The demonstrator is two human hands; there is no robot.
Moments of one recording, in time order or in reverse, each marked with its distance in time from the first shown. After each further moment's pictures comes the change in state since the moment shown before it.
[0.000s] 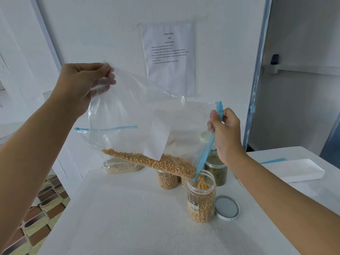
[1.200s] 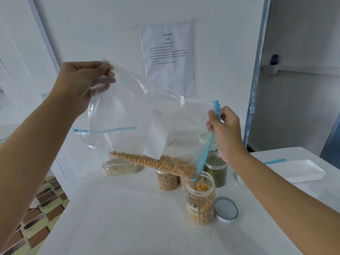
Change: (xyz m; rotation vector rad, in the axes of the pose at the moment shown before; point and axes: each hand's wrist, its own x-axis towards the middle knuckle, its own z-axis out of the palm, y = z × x) left_hand 0.003 0.006 0.006 -0.006 -0.012 -0.010; right_hand 0.005 -0.006 -0.004 -0.084 -0.067 0.000
